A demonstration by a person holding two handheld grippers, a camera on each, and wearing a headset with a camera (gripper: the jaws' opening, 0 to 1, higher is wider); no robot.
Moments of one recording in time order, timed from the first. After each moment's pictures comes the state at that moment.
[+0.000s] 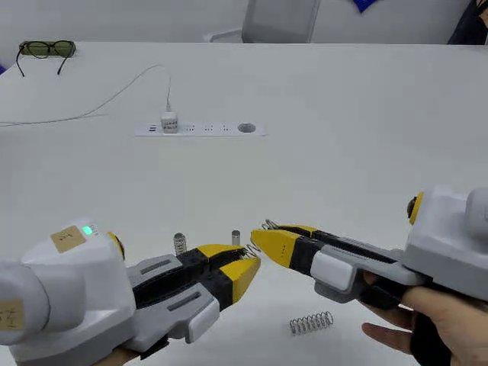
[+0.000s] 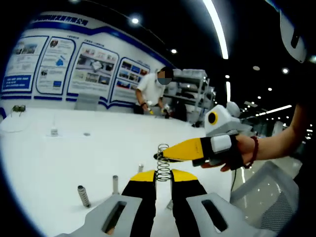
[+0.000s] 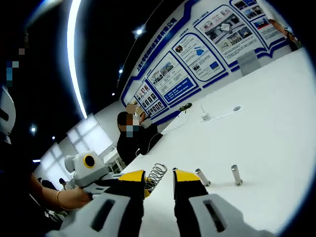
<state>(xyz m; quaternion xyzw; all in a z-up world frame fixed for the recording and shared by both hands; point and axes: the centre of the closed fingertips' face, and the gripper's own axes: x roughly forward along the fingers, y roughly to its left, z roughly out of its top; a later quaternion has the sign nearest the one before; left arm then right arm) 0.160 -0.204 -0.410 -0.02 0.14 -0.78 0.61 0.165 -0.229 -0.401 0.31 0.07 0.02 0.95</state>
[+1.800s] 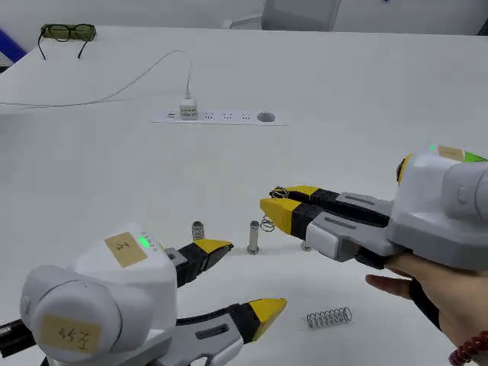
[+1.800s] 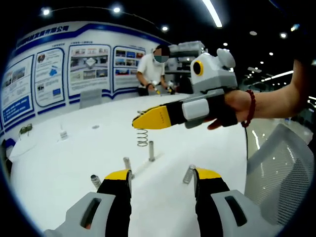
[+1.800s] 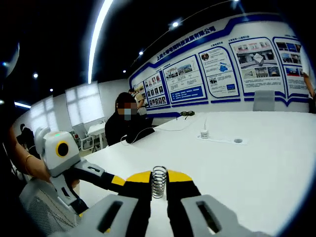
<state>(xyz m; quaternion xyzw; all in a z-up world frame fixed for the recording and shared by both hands) 0.168 -0.192 -0.451 0.13 0.13 -0.76 0.63 0.205 -0.246 -0.405 0.09 0.11 0.02 0.99</state>
